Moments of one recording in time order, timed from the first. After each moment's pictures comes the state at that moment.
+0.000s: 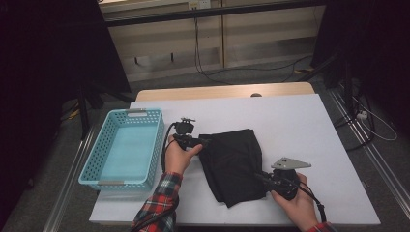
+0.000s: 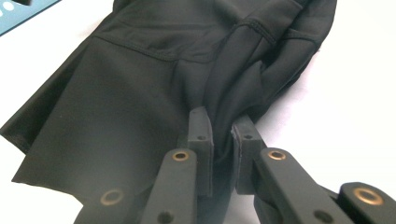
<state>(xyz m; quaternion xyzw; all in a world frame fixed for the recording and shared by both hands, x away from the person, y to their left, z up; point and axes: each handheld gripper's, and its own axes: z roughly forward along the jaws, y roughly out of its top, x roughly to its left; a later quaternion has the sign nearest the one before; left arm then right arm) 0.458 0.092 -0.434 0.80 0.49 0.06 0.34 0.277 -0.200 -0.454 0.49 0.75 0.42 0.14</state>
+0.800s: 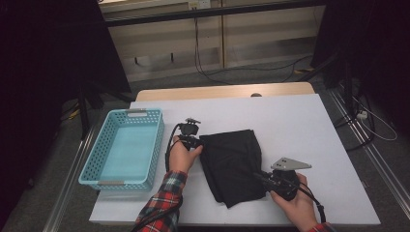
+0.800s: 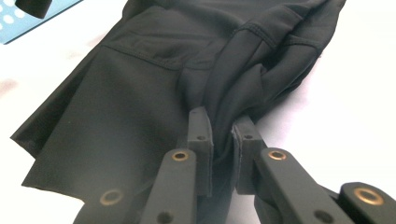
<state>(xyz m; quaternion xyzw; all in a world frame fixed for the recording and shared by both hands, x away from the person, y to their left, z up) 0.455 0.079 -0.437 0.82 0.50 0.05 0.28 0.275 -0.197 -0.450 0.48 0.75 0.43 0.15</state>
